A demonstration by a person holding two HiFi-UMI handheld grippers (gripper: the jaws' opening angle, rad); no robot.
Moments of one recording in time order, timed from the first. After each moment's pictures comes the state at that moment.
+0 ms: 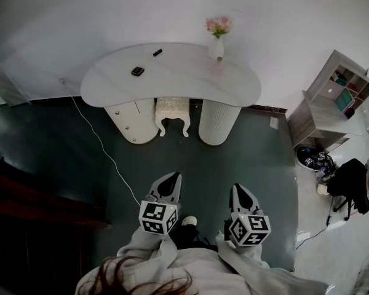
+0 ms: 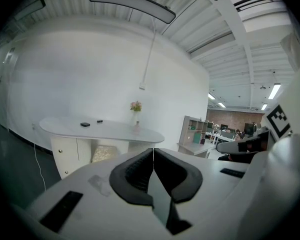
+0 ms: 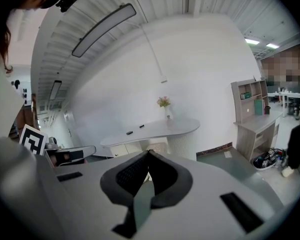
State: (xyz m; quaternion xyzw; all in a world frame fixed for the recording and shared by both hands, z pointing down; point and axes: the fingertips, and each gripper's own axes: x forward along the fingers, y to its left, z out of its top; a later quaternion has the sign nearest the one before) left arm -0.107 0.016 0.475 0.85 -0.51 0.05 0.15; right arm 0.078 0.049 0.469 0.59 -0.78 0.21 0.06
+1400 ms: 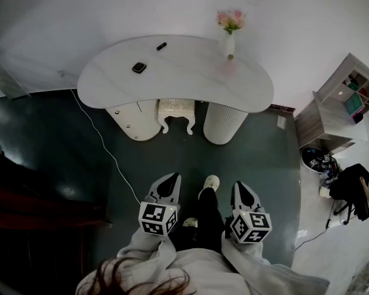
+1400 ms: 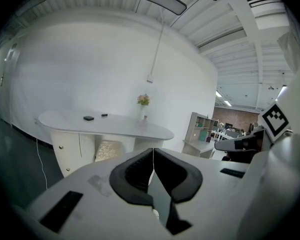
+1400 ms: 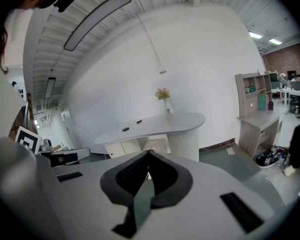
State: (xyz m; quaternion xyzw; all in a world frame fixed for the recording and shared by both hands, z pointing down) left arm -0.130 -0.052 0.507 0.83 -0.52 0.07 0.18; right arm 0.064 -0.036 0.500 0.58 -0.78 0.23 0.09
